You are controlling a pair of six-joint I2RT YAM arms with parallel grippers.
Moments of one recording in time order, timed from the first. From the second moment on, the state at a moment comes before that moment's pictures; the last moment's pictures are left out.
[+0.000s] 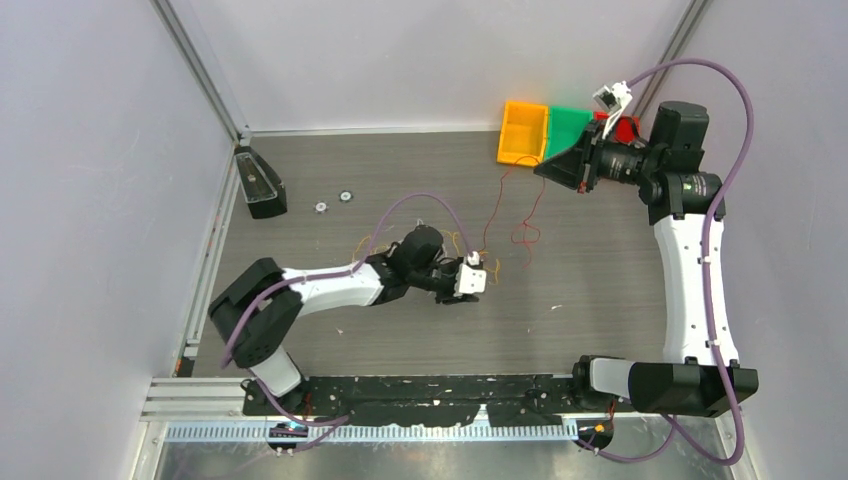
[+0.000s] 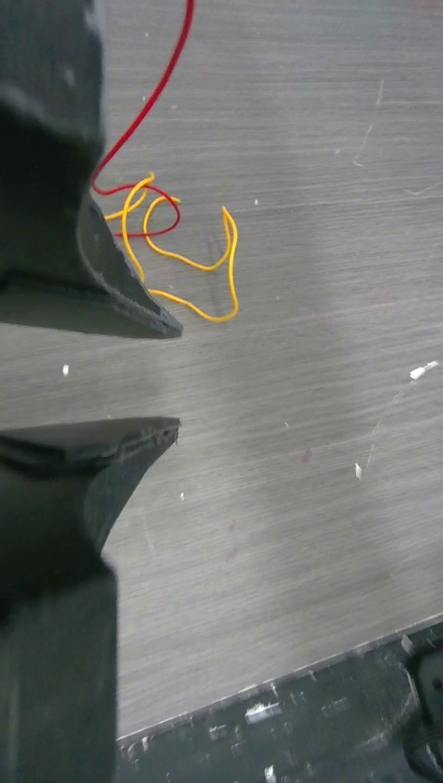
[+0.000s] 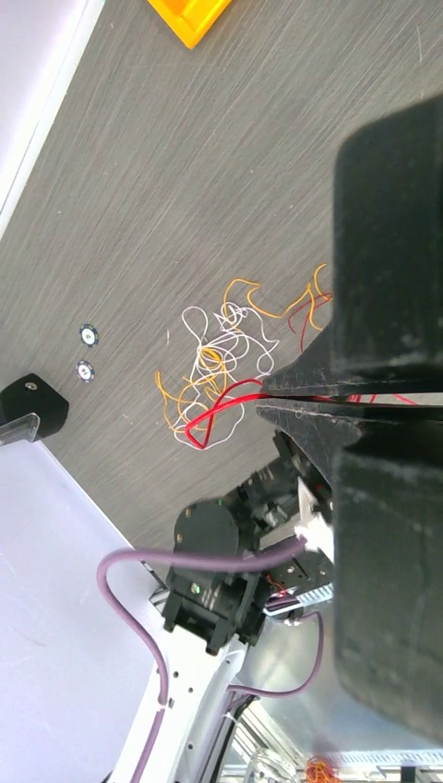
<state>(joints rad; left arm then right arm) -0.91 1.69 0.93 0.20 0.62 0.64 -0.09 1.25 1.54 -0.72 -1.08 -0.04</state>
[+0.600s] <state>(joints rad) -0.79 1.65 0.95 0.27 0.56 0.44 -0.09 1.25 1.55 -0.66 -1.09 0.05</state>
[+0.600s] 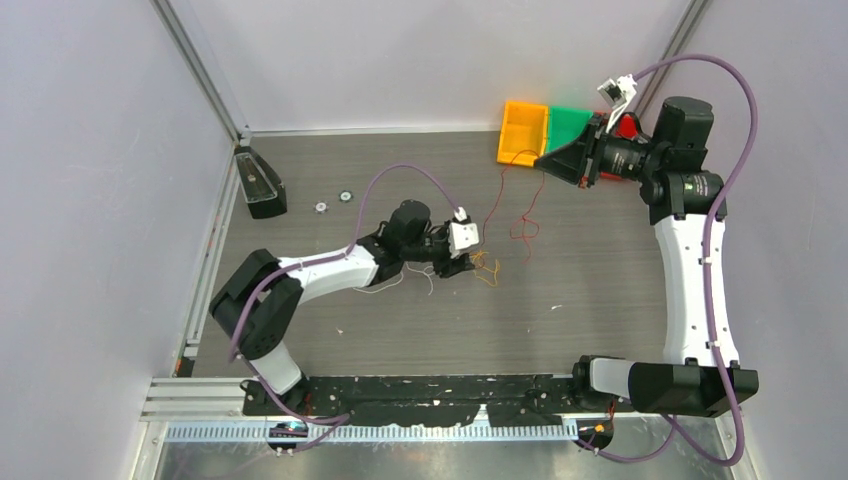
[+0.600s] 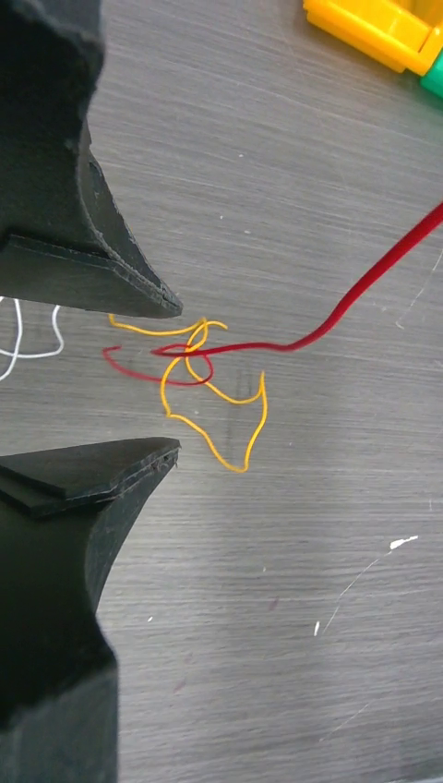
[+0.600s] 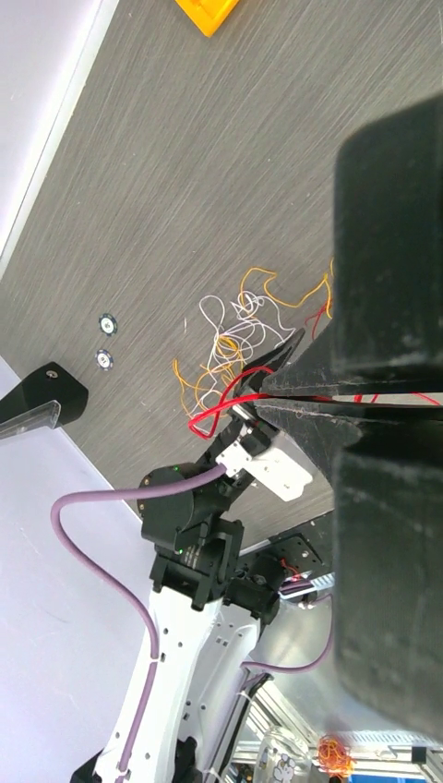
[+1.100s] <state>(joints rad) -0.81 1.58 1.09 0.32 0.68 0.18 -0.10 1.25 1.57 -0.66 -1.04 0.01</state>
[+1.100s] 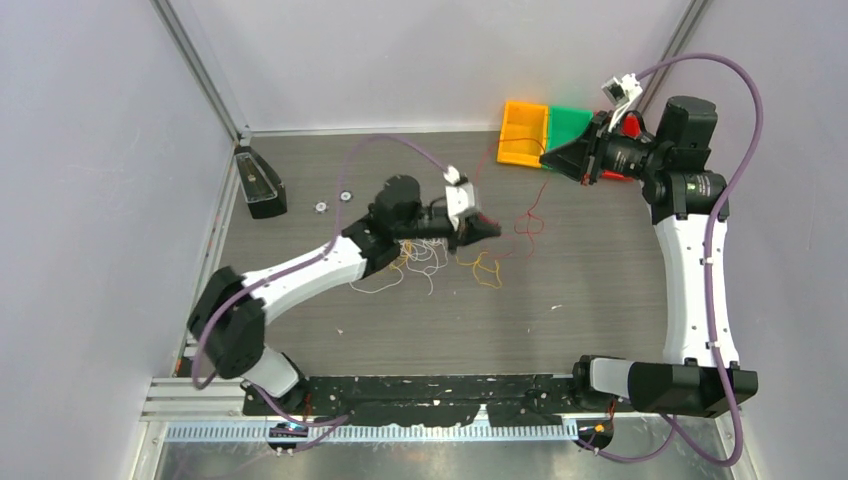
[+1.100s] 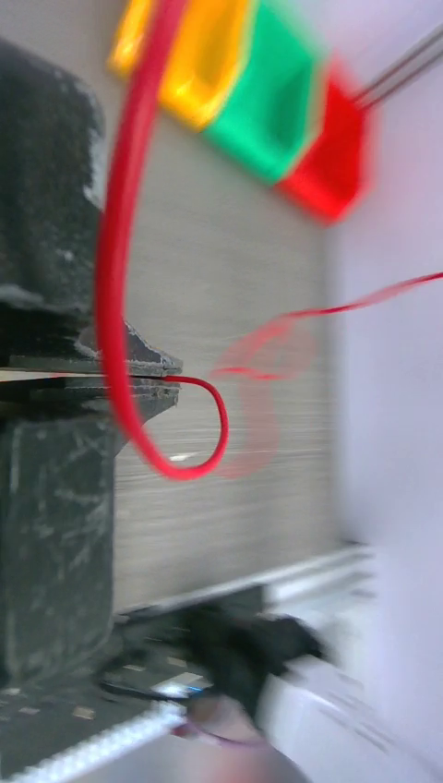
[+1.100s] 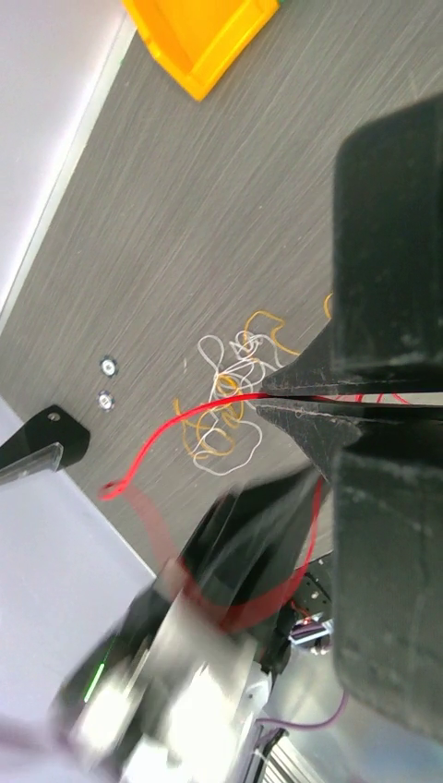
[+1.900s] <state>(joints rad) -0.73 1.45 1.09 0.32 0.79 -0.17 0.06 1.22 1.20 -0.47 -1.02 0.18</state>
